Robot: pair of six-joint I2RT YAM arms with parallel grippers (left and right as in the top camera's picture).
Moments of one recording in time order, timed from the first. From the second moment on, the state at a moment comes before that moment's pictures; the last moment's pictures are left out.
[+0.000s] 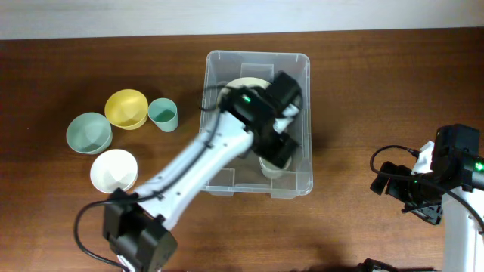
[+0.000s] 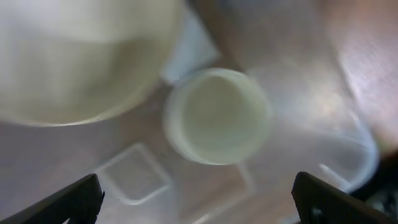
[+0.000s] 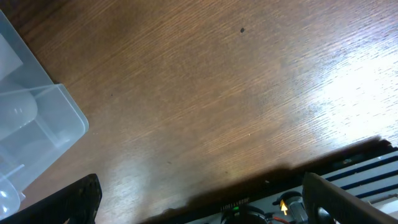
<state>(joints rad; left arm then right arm) -0.69 1.91 1.89 -1.29 0.05 -0.11 -0.38 1.17 1.11 -1.41 -0.12 0.17</state>
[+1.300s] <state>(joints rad) -0.15 2.29 1.98 -1.21 0.00 -0.09 -0.38 1.17 1.11 -1.41 -0.12 0.17</state>
